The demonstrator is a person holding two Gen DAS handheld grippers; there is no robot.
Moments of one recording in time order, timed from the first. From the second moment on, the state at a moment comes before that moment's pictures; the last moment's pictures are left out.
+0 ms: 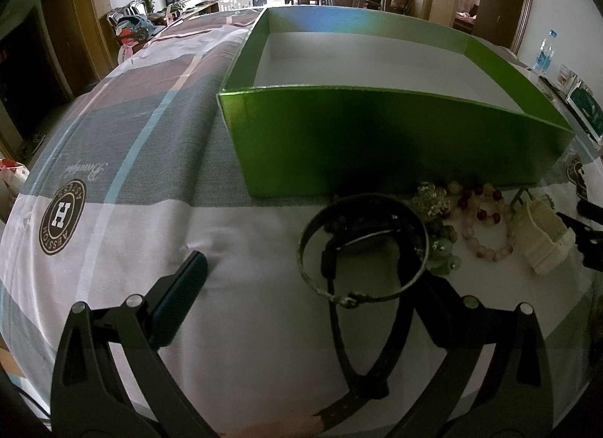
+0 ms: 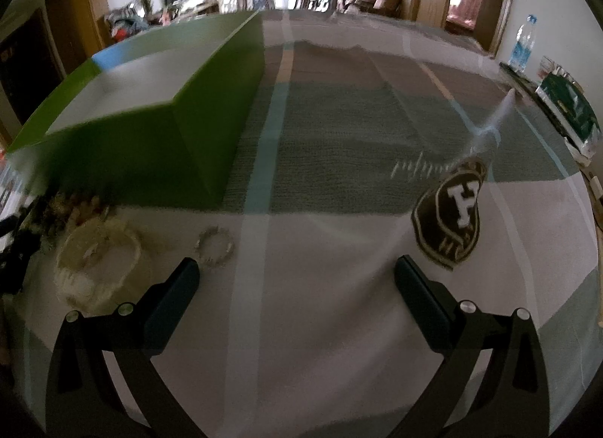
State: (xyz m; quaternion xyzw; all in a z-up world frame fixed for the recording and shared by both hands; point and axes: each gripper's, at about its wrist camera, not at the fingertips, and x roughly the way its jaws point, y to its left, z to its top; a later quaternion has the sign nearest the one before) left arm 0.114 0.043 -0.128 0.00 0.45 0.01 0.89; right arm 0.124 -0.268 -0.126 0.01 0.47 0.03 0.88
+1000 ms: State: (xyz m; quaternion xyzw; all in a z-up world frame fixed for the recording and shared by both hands) left arm 0.002 0.019 -0.020 0.01 0.32 0.00 0.95; right arm -0.020 -0.177 -0.007 0.00 0.27 -0.02 0.96
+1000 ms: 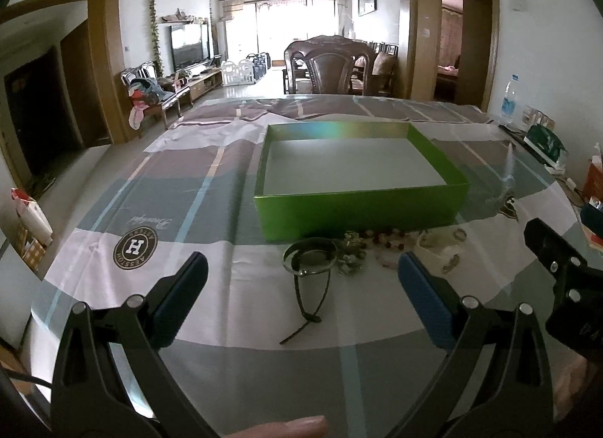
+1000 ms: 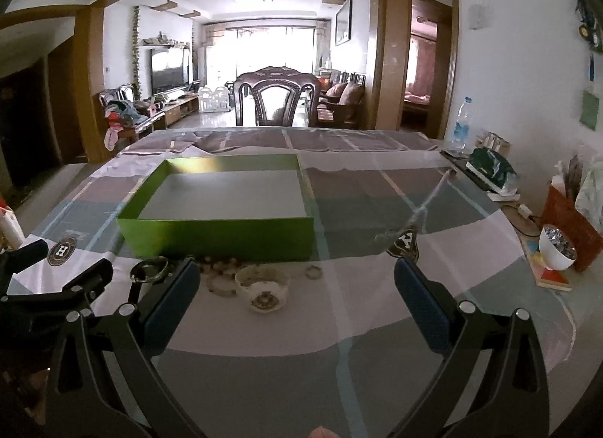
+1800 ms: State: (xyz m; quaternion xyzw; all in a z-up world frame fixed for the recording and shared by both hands) left arm -0.004 0.015 -0.022 0.02 0.32 0.00 0.95; right arm -0.024 -0.180 -0.007 0.01 0.27 -0.01 0.96
